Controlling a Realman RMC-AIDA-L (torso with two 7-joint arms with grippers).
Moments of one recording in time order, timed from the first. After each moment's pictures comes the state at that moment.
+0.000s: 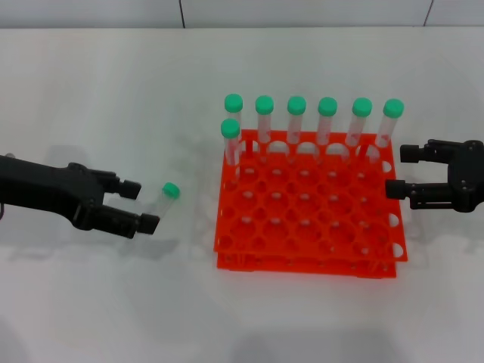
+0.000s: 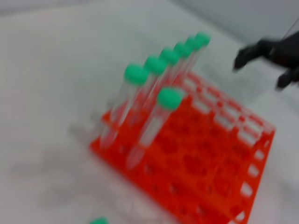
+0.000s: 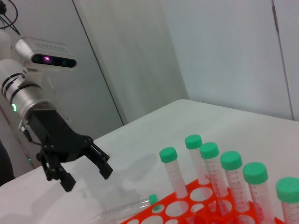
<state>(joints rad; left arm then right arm) -0.57 -2.00 0.70 0.89 2.32 1.81 -1.78 0.36 2.01 -0.95 -0.89 -1.78 -1.58 1.59</state>
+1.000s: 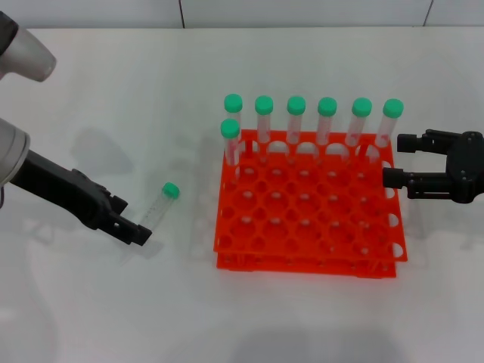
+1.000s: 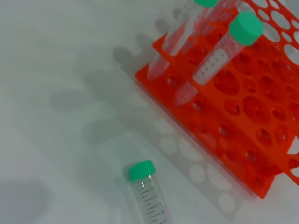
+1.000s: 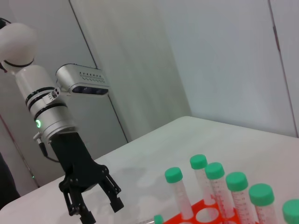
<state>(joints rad) -0.72 -2.02 0.78 0.89 2.62 1.75 -2.00 0.36 2.01 -0.95 -0.89 -1.73 -1.59 1.59</state>
